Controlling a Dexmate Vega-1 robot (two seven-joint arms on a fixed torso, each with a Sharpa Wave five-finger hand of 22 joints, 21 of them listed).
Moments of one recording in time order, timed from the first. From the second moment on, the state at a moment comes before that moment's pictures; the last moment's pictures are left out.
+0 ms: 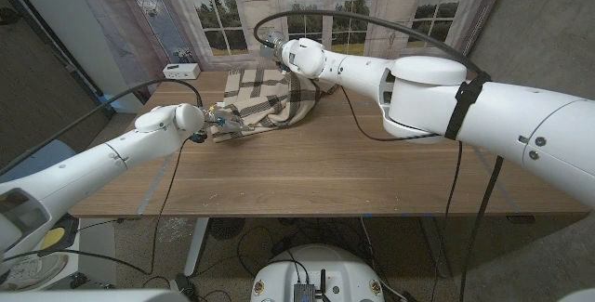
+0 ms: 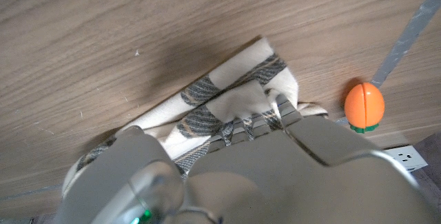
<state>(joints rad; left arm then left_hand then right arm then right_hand) 0.55 0.98 0.75 -1.71 0.36 0.51 -0.46 0.34 0.00 0.06 0.12 0.23 -0.02 -0.06 0.18 0.18 -0.02 0.03 0.20 0.19 -0.03 0.08 0.18 0.18 -0.05 0.21 0.24 0.22 0.24 0.19 -1.46 -0.43 -1.27 -0.08 0.00 1.35 0.04 0.48 -0.16 0.20 1.13 -0.13 0.31 0.20 0.98 -0.11 0.61 0.35 0.96 -0.14 0.57 0.67 0.59 -0.05 0.74 0.20</state>
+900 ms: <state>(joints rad) 0.52 0.97 0.77 -1.68 0.37 0.50 -0.49 0.34 0.00 0.06 0.12 0.24 -0.02 -0.06 0.18 0.18 -0.02 0.04 0.20 0.19 -0.03 0.08 0.18 0.18 -0.05 0.21 0.24 0.22 0.22 0.31 -1.37 -0.43 -1.58 -0.10 0.00 1.35 0.04 0.48 -0.16 0.20 1.14 -0.14 0.29 0.20 0.98 -0.11 0.60 0.35 0.96 -0.14 0.55 0.67 0.58 -0.06 0.76 0.19</state>
